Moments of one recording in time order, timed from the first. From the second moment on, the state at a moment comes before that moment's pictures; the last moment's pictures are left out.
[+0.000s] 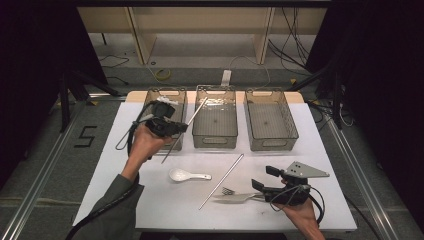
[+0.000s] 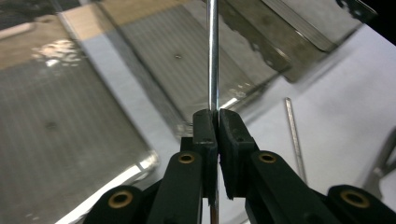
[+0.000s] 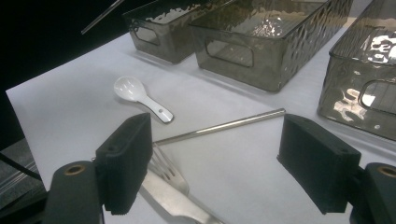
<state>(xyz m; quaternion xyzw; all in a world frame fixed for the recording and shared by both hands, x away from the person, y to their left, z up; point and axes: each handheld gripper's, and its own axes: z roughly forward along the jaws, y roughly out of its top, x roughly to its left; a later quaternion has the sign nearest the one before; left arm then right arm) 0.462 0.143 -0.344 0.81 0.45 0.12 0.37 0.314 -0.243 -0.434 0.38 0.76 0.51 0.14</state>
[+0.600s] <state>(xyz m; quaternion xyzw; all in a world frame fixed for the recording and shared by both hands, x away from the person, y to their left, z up) 0.502 0.195 -0.333 0.78 0.49 0.17 0.36 0.314 -0.243 -0.434 0.38 0.76 0.51 0.13</state>
